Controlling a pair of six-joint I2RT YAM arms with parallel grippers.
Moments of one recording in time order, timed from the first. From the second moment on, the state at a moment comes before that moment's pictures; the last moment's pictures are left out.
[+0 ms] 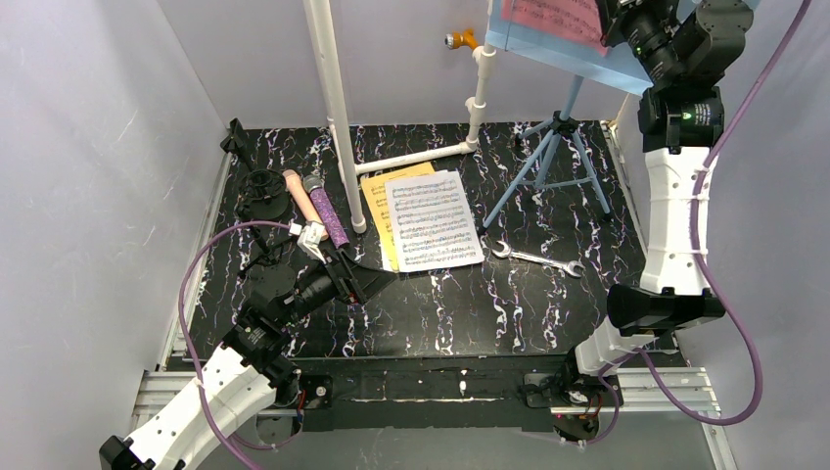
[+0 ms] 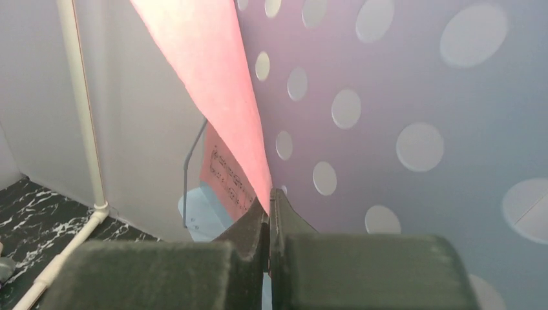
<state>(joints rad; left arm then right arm) -0.61 0.50 0.42 -0.01 0.29 -0.87 0.01 1.63 2.23 -0.28 -0.40 -0.08</state>
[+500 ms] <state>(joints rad) -0.61 0.50 0.42 -0.01 0.31 -0.86 0.01 1.52 2.32 -0.29 -0.36 -0.13</state>
